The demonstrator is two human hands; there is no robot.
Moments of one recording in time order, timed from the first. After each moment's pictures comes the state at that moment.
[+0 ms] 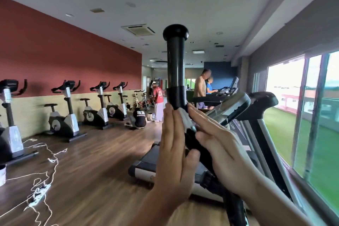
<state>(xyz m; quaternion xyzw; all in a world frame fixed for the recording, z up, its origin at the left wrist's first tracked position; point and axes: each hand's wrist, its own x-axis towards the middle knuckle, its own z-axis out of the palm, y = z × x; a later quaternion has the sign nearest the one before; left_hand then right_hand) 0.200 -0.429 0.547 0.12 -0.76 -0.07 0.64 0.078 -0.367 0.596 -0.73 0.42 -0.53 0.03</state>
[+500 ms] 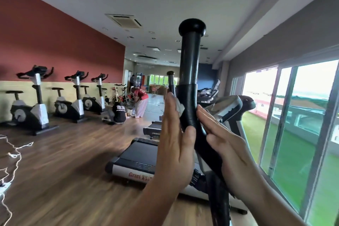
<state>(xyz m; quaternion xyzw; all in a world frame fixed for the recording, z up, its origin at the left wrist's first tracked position) 0.202 -0.454 0.561 0.10 -0.70 -0.21 0.67 0.094 -0.365 0.587 -0.70 0.43 -0.56 0.05</state>
